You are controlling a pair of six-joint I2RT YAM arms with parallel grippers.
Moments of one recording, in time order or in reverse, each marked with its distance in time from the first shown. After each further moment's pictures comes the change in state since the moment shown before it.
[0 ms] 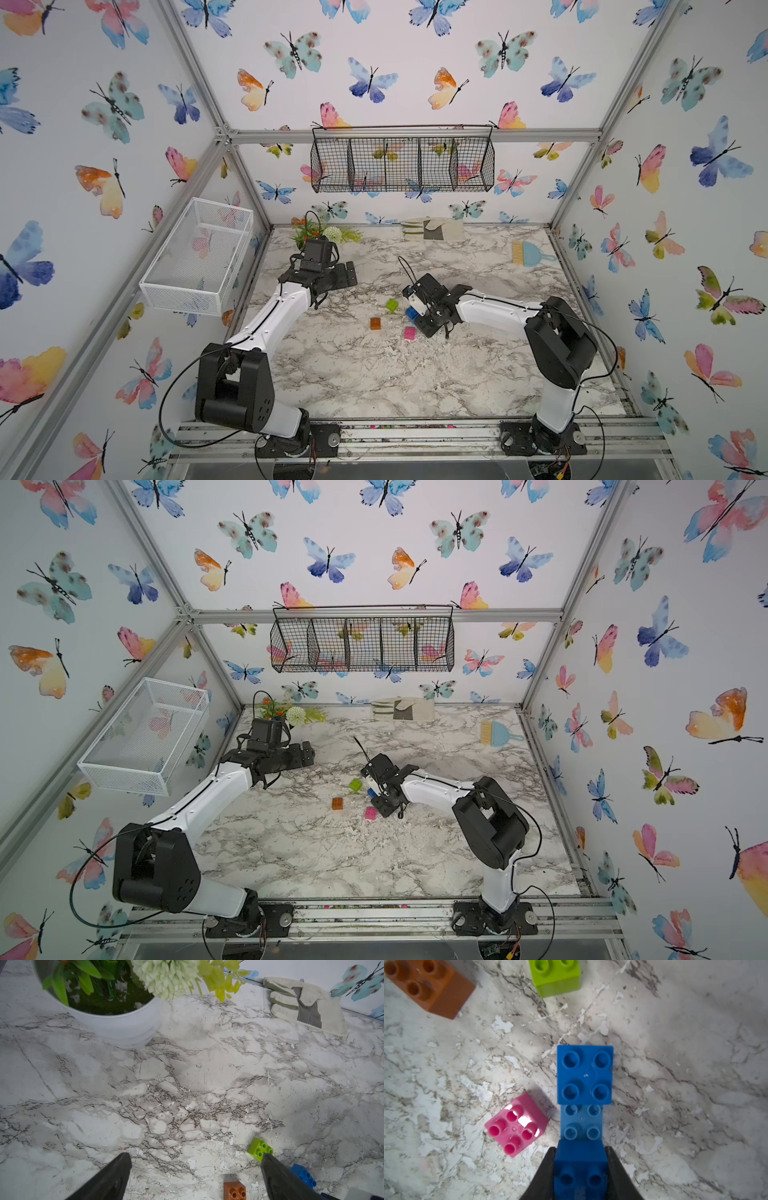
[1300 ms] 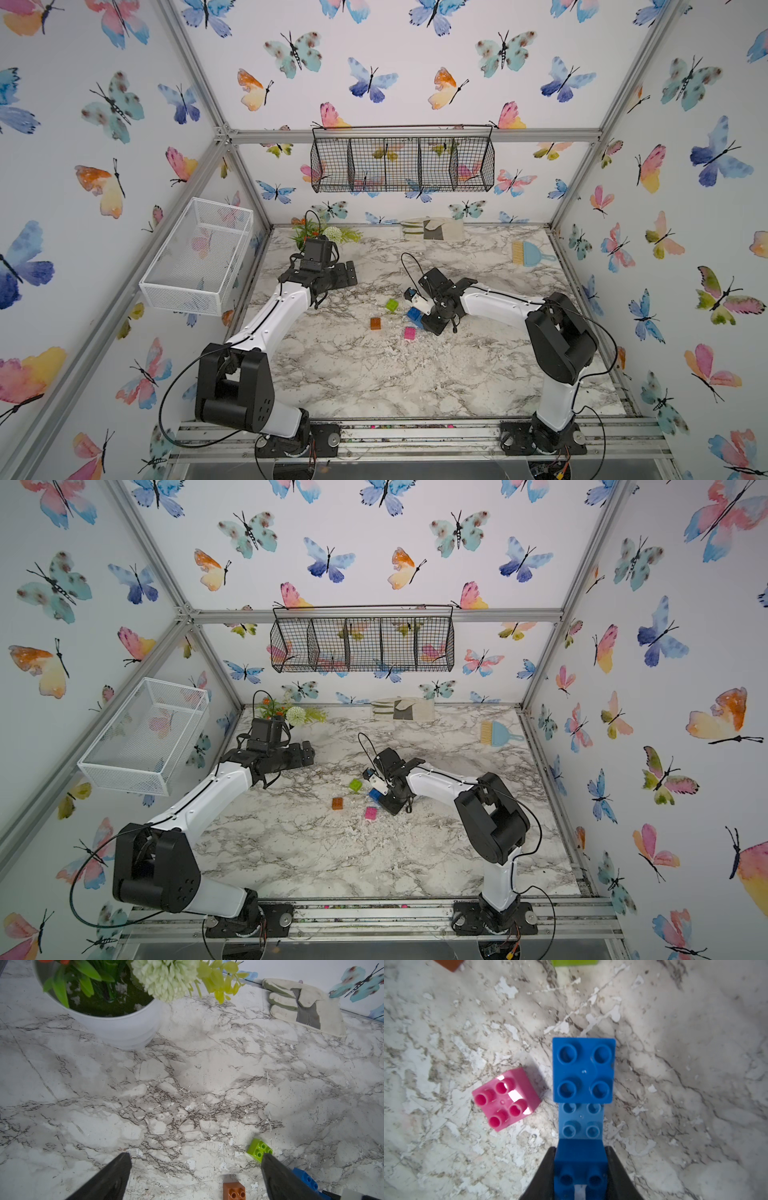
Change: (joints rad) left arm 0.000 0.000 0.003 0.000 0.000 0.000; right arm -0.080 -0.014 0.001 -0.091 -0.060 -0.175
